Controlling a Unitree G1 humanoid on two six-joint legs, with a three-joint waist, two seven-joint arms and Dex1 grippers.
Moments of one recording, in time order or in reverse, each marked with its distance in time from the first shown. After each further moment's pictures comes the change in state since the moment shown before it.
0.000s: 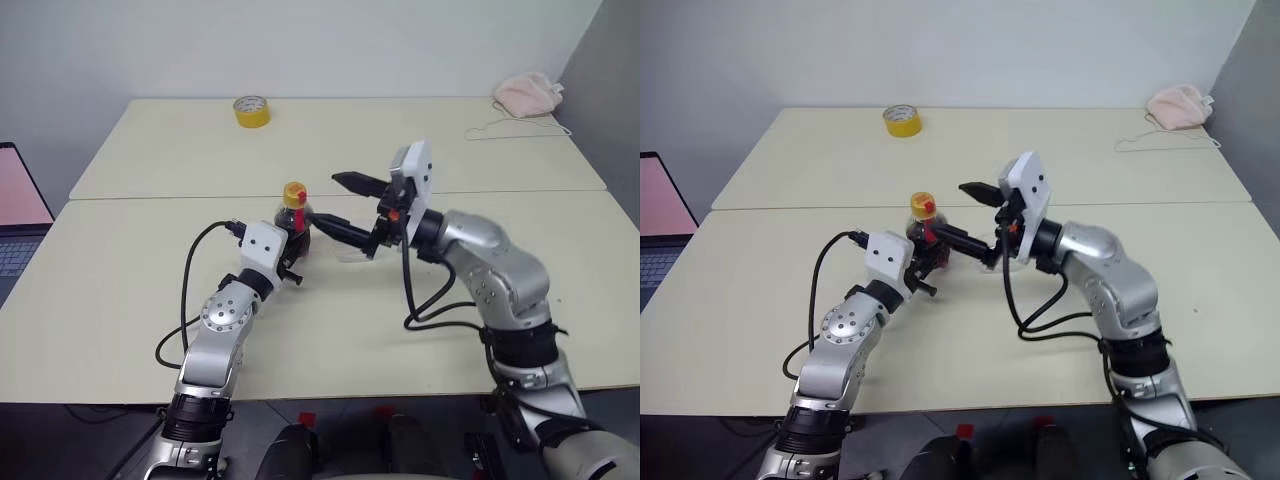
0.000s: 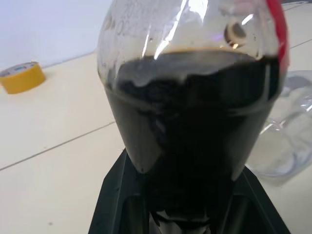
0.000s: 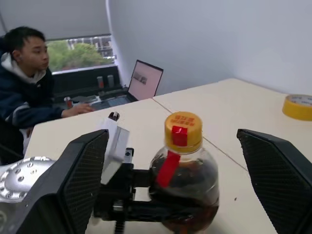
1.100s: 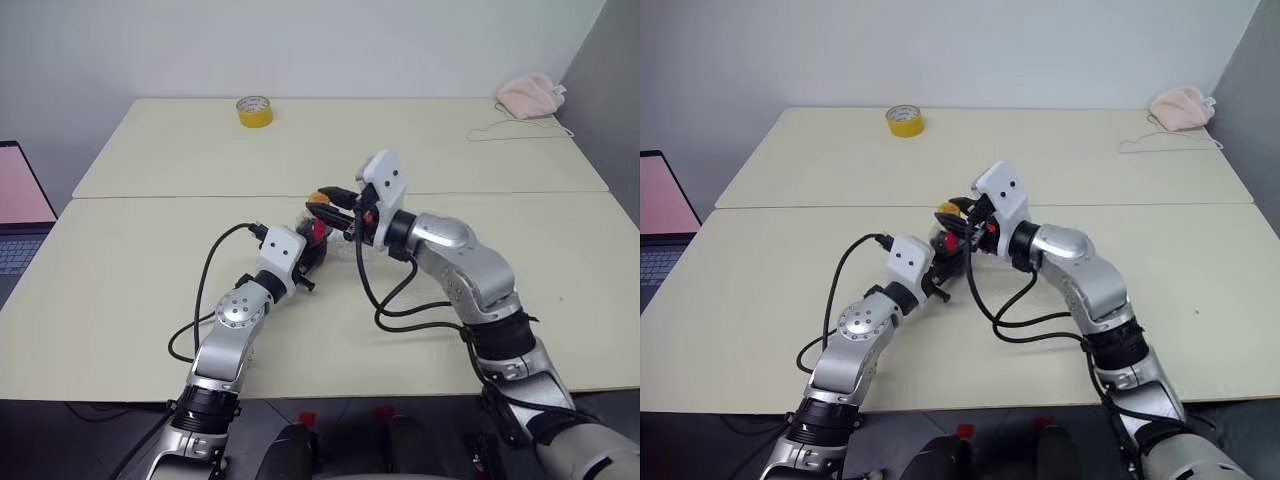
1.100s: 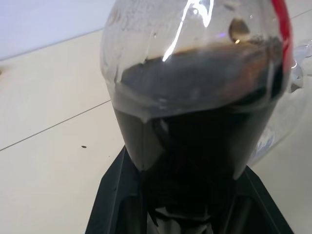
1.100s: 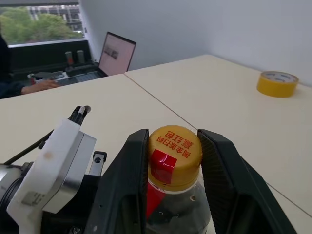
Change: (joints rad) left arm -0.035 -0.003 -0.058 0.066 -0.023 0.008 -0.078; right arm -0.108 -0.053 0.098 0.272 -0.128 -0.201 0.043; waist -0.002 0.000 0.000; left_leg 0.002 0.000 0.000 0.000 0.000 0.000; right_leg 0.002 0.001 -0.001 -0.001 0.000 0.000
